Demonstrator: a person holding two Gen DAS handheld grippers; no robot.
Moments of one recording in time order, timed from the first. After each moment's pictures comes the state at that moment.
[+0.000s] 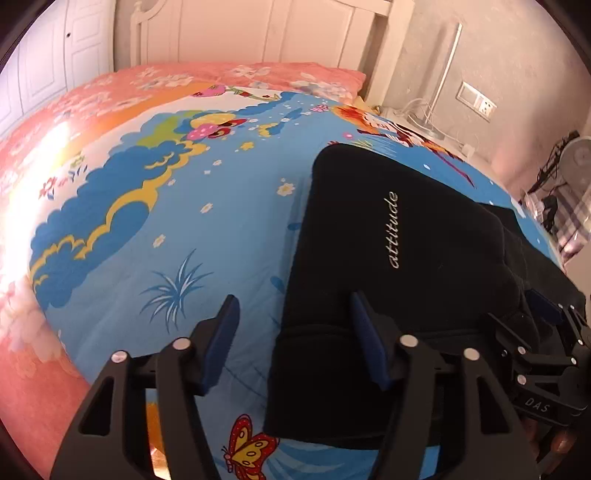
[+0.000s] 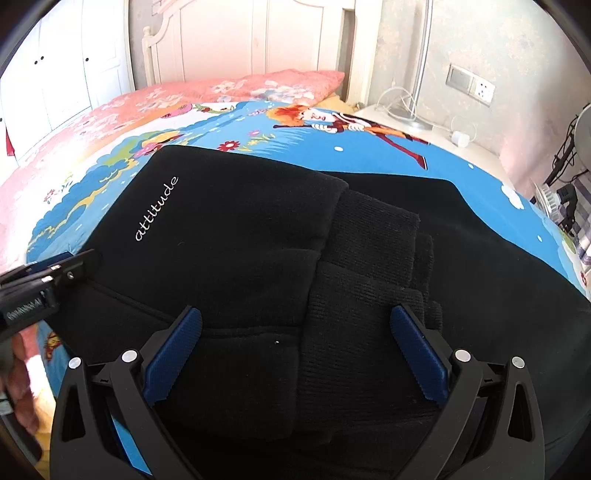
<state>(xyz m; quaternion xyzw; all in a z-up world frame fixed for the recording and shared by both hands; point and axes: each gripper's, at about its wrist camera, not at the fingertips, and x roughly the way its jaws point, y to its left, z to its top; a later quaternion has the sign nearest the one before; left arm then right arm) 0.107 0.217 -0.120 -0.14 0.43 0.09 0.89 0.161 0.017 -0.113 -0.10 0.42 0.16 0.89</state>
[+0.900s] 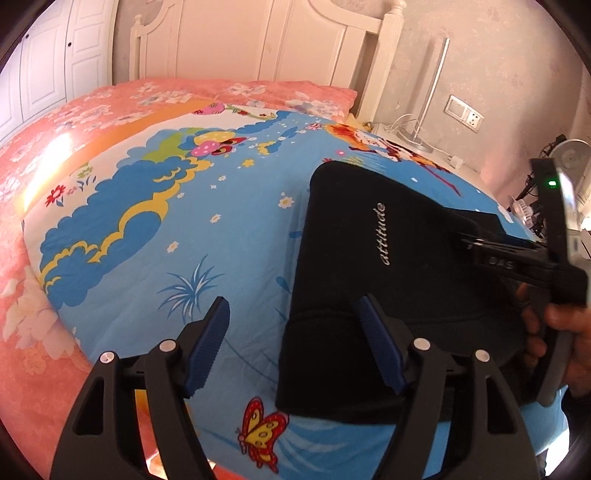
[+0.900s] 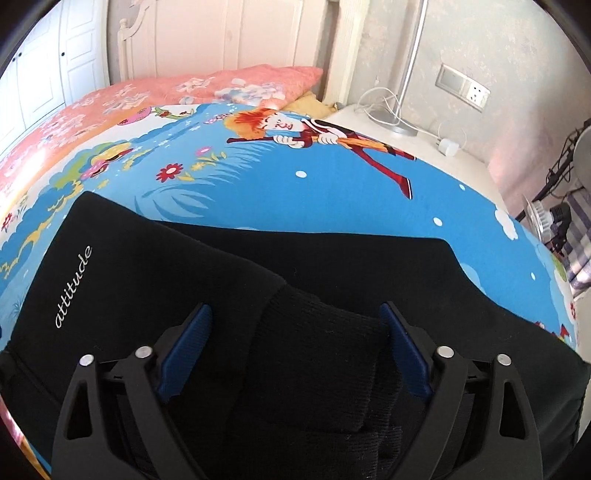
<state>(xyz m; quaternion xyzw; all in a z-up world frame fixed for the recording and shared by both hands) 0.081 0.217 -0.103 -0.12 0.39 0.07 0.91 0.244 0.022 -0.115 -0.13 0.42 0.12 0.89</state>
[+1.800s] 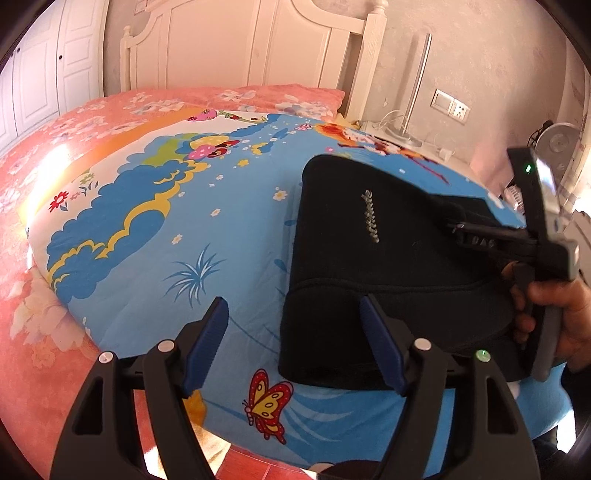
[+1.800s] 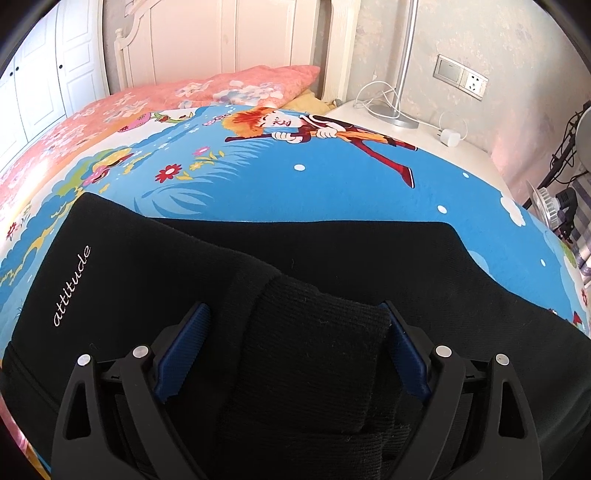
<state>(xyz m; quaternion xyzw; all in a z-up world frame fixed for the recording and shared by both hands) 0.061 0.214 -0.101 -0.11 0.38 0.06 0.91 0.246 0.011 -0.123 -0.09 0.43 0.13 0.89</state>
